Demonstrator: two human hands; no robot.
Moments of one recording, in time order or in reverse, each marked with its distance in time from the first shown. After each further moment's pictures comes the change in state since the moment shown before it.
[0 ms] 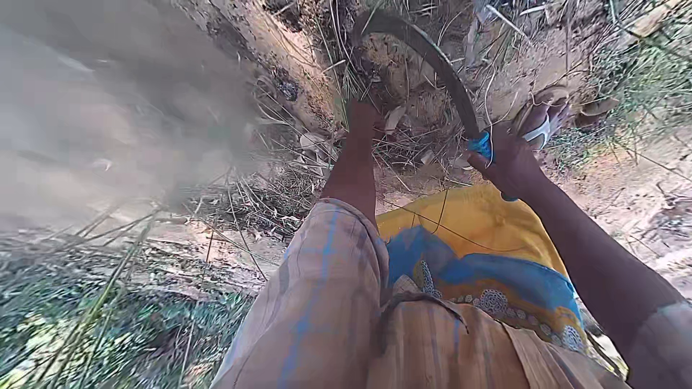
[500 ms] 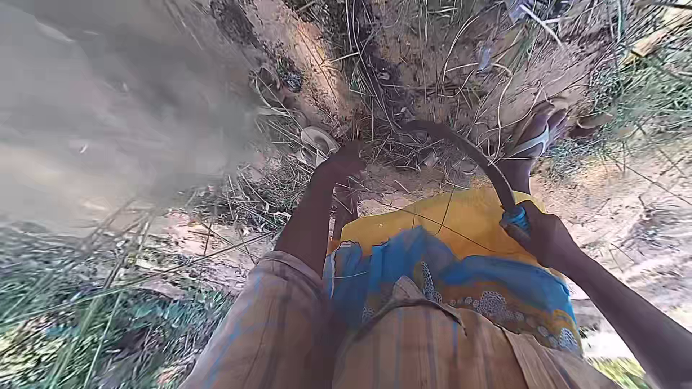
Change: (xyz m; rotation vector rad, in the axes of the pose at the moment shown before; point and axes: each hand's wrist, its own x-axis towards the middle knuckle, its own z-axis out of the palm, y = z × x) left_hand -0.031 -0.088 -0.054 0.333 -0.496 0.210; right_hand -0.116 0.050 0.011 -0.090 -0.113 0.109
